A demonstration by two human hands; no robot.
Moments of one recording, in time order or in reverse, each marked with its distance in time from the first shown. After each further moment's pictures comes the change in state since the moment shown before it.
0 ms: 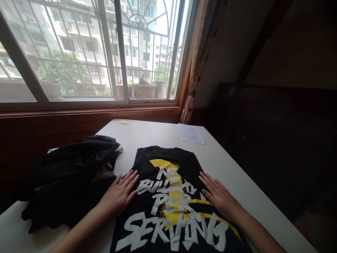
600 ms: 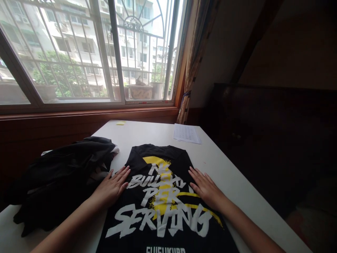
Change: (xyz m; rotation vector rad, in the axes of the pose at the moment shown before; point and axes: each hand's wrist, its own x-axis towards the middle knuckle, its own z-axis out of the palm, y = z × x) left_hand 0.014 -0.029 -0.002 0.014 -0.125 -0.119; right_hand 0.022 -0.021 -0.005 -0.042 -0.065 0.024
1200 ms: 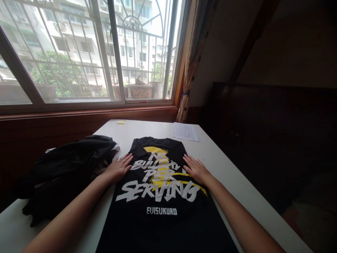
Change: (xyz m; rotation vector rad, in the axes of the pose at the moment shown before) left_hand 0.054 -0.023 -0.005 0.003 0.006 0.018; right_hand 0.060 0.016 0.004 0.008 0.032 0.008
